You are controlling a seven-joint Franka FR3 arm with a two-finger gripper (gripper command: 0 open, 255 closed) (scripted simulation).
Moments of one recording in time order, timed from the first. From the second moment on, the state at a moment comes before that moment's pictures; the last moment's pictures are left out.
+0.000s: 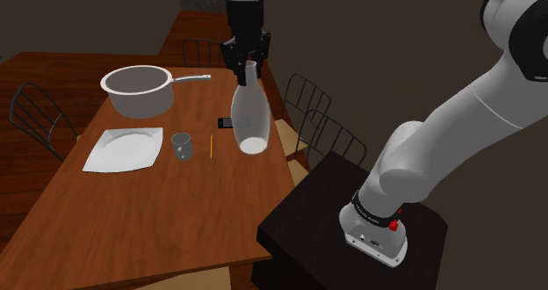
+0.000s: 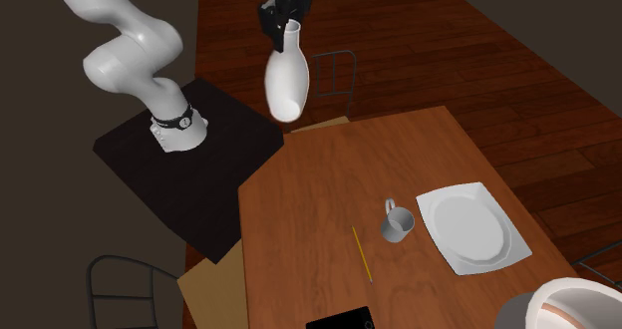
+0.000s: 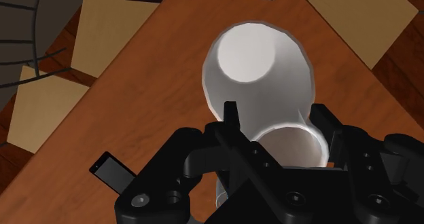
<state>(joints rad) 0.12 -0.32 0.21 -1.95 0.09 1.52 0.25</state>
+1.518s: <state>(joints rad) -0.09 0.19 -0.03 -1.36 -0.02 1.43 -0.18</state>
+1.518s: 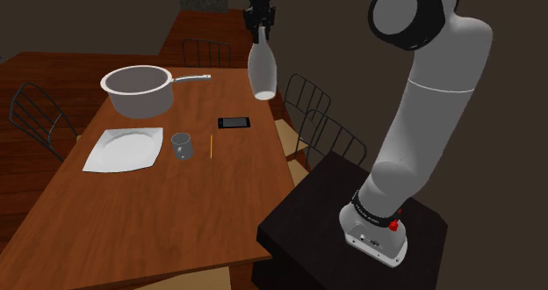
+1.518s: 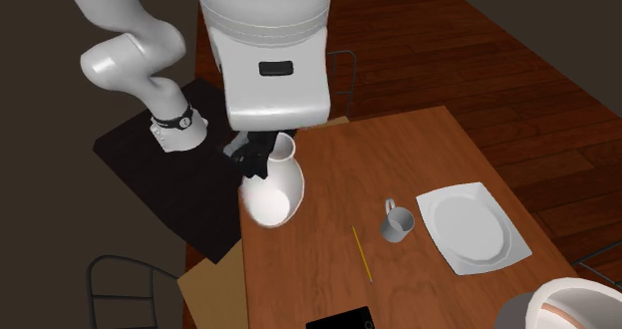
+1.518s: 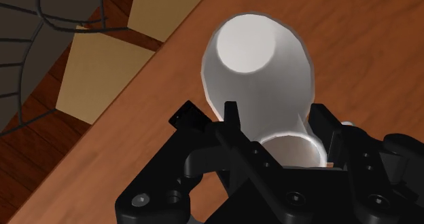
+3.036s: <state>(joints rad) -0.15 0.35 -0.06 -1.37 -0.02 1.60 -0.27</state>
